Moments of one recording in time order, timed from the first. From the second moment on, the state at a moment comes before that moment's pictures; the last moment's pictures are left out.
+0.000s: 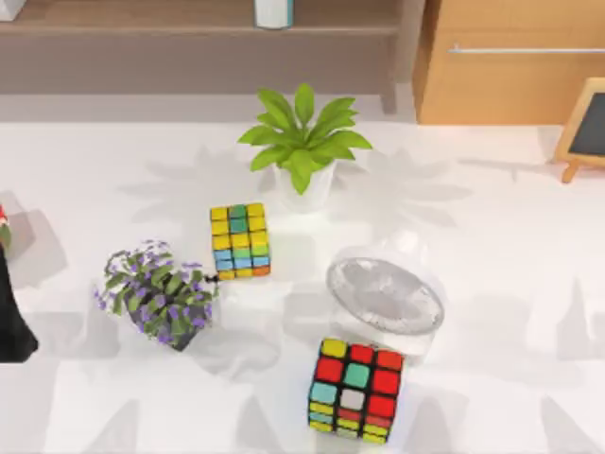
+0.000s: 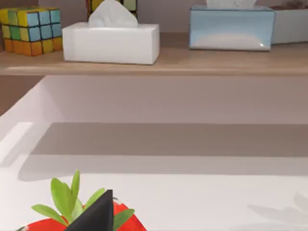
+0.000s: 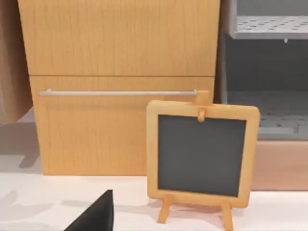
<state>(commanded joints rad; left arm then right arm) 0.00 0.00 0.00 0.00 0.00 0.00 0.00 0.00 0.00 0.00 0.00 0.00</state>
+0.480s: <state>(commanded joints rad) 0.00 0.00 0.00 0.00 0.00 0.00 0.07 0.19 0.15 0.04 0.06 0.00</state>
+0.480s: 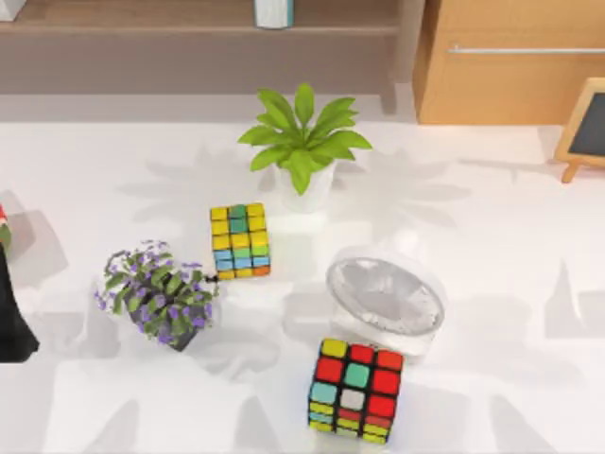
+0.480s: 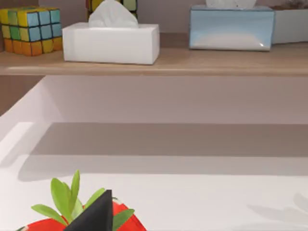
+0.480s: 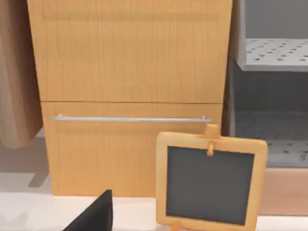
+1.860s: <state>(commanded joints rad) 0.00 0.00 0.00 0.00 0.00 0.00 0.72 2.20 1.72 0.49 0.71 -0.01</state>
